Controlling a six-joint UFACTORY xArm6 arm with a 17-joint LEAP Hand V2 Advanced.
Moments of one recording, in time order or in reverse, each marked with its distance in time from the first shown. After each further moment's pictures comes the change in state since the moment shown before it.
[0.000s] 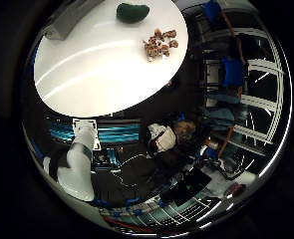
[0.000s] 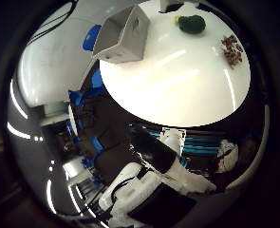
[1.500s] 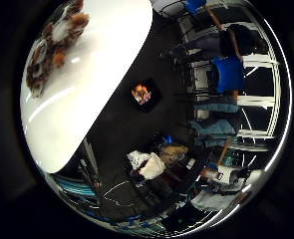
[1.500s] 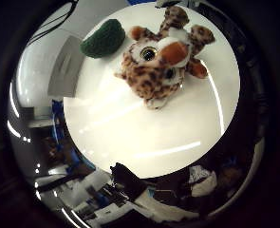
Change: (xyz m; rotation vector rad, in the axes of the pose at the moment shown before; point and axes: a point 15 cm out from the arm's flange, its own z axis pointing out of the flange) arm 0.299 -0.155 0.156 0.174 0.219 0.045
